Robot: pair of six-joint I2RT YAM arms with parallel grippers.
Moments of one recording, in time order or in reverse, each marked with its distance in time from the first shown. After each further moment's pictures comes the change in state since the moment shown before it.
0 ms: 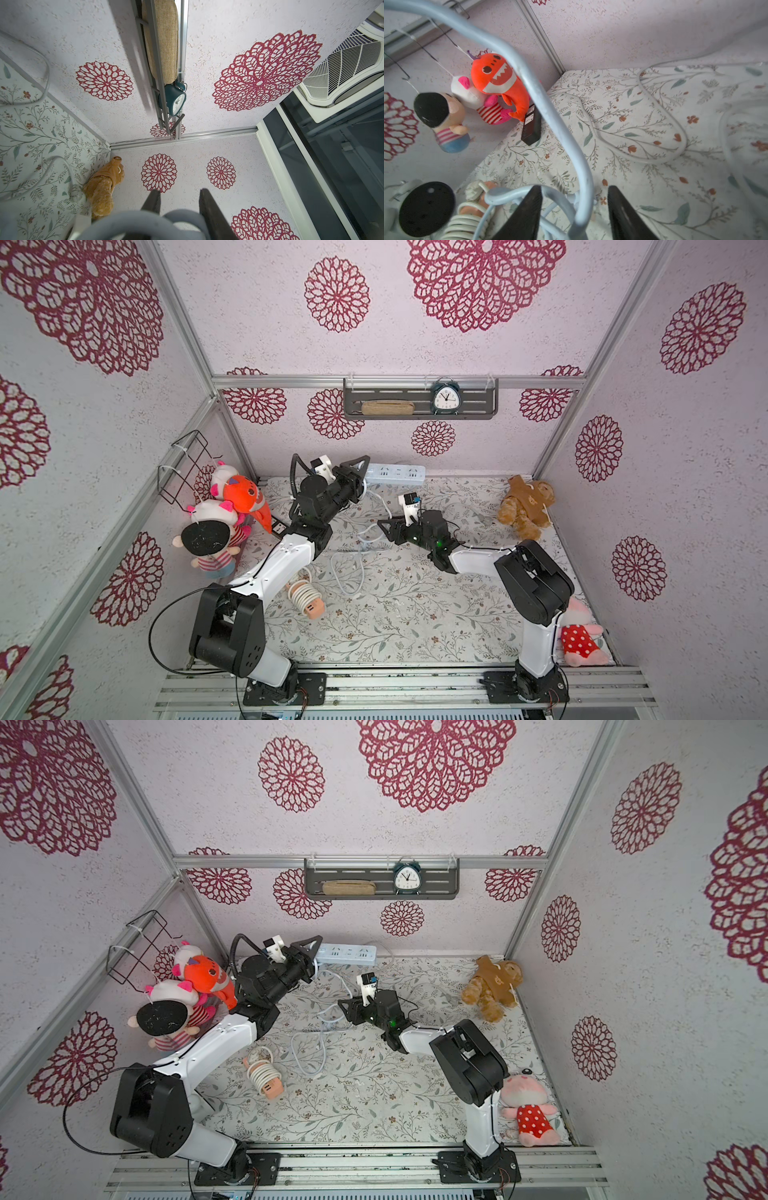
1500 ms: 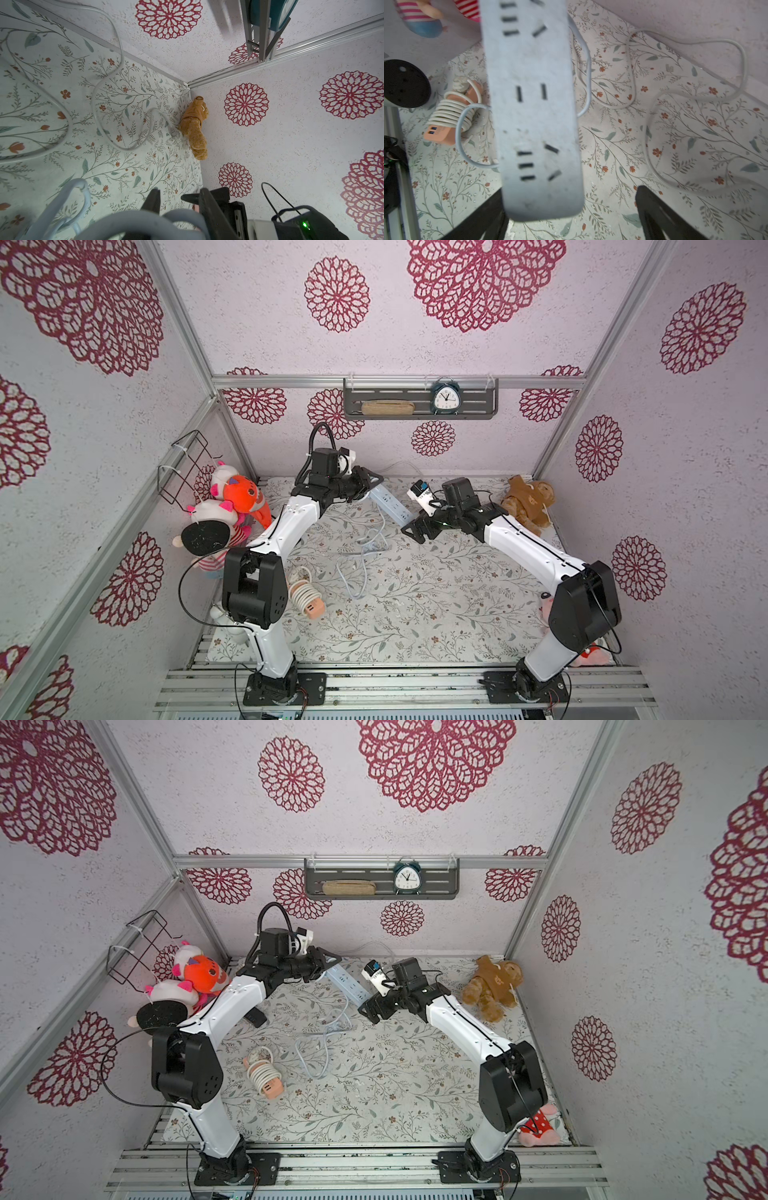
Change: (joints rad) left arm 0.079 0.314 0.472 -0.785 0.417 0.715; right arm -0.115 -0.262 0.323 -1.094 -0.134 -0.614
